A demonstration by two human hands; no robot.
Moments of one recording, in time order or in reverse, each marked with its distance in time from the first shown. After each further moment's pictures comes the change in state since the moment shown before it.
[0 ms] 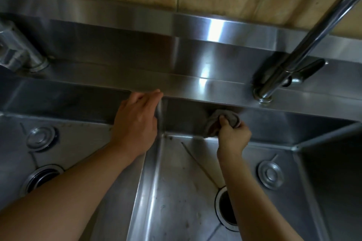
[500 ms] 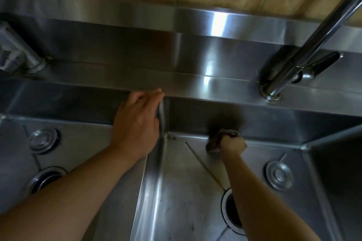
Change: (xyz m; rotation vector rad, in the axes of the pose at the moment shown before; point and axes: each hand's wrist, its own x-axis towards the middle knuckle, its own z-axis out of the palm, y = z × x) left_hand 0.003 -0.003 0.006 -0.036 -0.015 0.006; right_hand 0.035 0.053 0.004 -0.265 -0.012 0.243
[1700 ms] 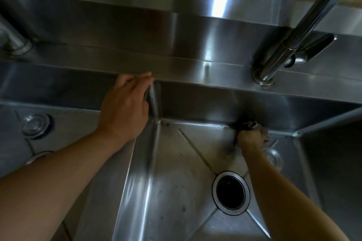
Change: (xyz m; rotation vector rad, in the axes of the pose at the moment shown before) left_hand 0.001 0.002 0.000 0.008 -0.051 -0.030; right_hand 0.114 0.066 -0.039 -0.341 0.026 -0.031
